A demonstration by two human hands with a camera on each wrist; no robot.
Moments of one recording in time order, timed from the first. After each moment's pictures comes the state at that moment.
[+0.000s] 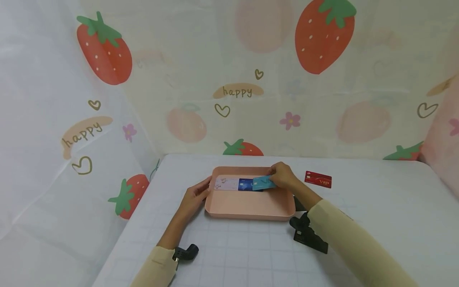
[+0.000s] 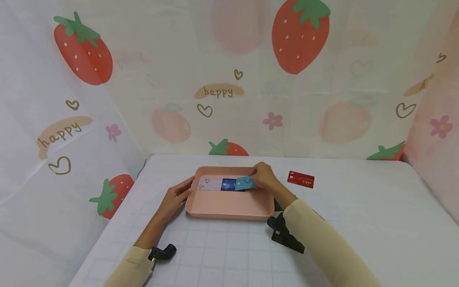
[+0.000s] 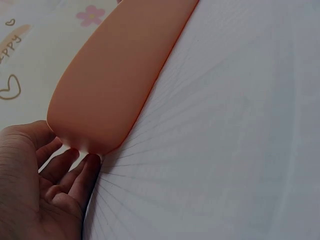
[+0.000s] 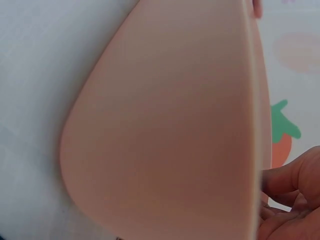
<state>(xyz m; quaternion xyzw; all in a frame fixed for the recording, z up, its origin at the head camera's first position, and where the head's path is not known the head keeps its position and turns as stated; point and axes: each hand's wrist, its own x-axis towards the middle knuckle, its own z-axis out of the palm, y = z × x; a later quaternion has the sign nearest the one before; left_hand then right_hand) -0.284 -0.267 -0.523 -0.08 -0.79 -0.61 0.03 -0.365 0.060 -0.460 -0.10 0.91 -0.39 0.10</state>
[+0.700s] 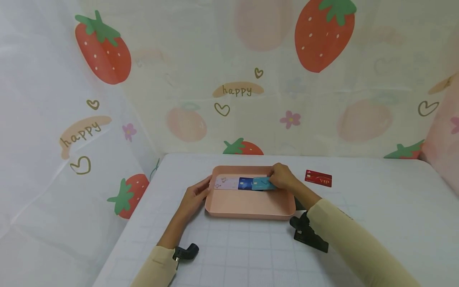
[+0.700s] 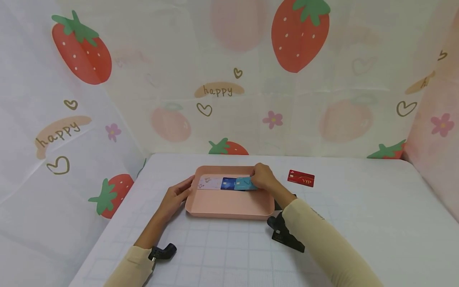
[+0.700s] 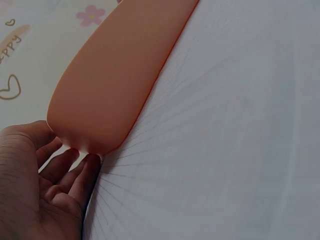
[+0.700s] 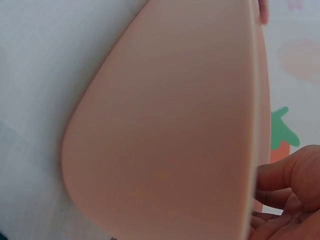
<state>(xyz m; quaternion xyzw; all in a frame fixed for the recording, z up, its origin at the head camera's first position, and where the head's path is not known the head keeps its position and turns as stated) -0.286 -0.266 -0.522 -0.08 -0.80 -0.60 0.03 -0.364 0.057 -0.461 -0.12 0.93 -0.34 0.10</state>
